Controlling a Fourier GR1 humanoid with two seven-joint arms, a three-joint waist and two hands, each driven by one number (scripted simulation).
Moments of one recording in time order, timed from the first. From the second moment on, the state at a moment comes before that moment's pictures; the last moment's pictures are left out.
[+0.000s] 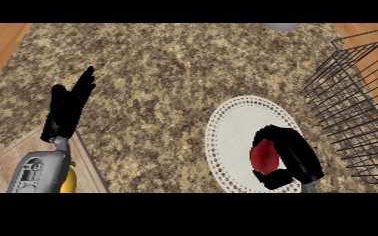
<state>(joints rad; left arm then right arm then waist) -0.22 0.20 0.09 -1.39 -0.13 -0.03 0.24 0.03 -0.17 0.17 -1.48 0.95 0.02 -0.22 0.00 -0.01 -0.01</state>
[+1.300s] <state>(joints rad) -0.22 0.20 0.09 -1.40 -0.13 -0.04 0.24 -0.01 0.00 0.48 -2.32 0.93 0.32 0.61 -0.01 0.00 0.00</state>
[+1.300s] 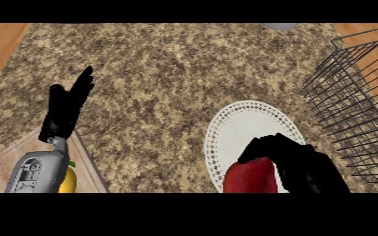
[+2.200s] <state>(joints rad) -0.21 0.20 0.10 -1.41 -0.13 -0.04 0.24 -0.70 -0.11 0.02 -2.26 0.75 0.57 0.94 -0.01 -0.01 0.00</state>
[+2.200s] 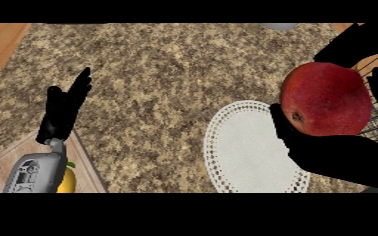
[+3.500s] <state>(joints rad) -0.21 0.19 0.10 -1.39 -0.14 -0.05 0.22 -0.52 -0.71 -0.45 -1.63 0.66 0.64 0.26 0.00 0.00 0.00</state>
